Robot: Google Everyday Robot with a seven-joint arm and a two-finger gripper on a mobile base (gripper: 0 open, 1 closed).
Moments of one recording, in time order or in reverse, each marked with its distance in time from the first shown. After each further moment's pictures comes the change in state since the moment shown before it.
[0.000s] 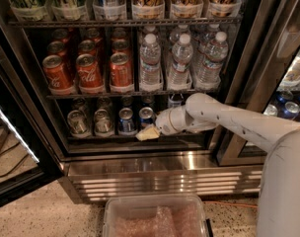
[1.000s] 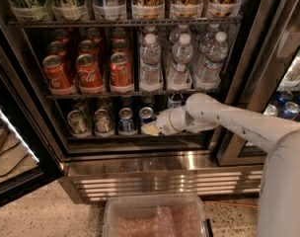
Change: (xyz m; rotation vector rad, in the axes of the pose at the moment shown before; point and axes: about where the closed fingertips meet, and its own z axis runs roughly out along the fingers) arm 0.000 0.000 0.000 0.000 0.000 0.000
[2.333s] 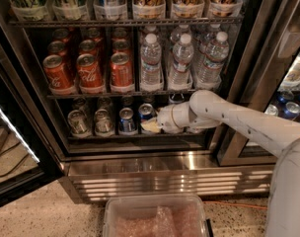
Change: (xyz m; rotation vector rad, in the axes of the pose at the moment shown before) arm -0.021 -0.004 -0.018 0.002 -0.063 -0.022
